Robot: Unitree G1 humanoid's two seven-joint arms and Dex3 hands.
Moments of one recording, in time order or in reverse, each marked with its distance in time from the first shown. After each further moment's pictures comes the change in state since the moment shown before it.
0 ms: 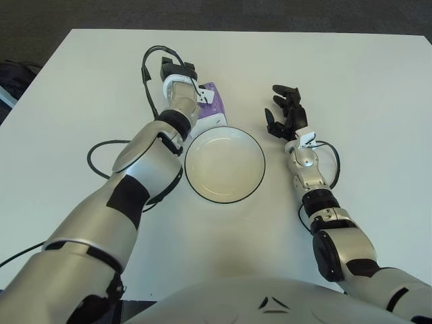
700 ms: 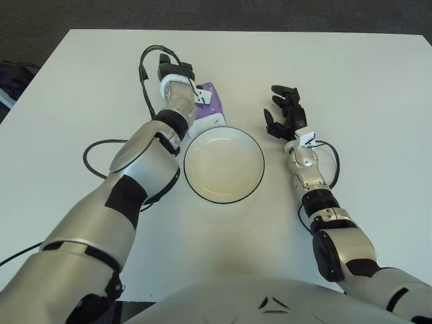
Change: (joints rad) left arm 0.007 0.025 -0.025 -0.001 0.000 -0.001 -0.006; right arm 0.000 0.001 0.001 0.000 0.000 0.000 0.011
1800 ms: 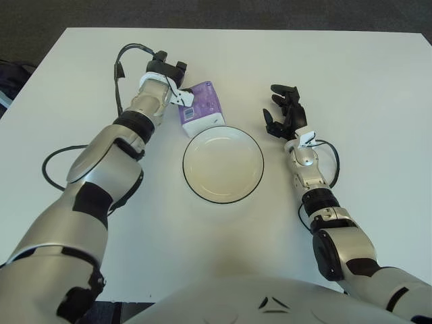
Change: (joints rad) left arm 0.110 0.288 0.009 -0.242 -0.037 -0.400 0.087; right arm -0.004 -0.002 0.000 0.003 0.000 -0.005 0.006
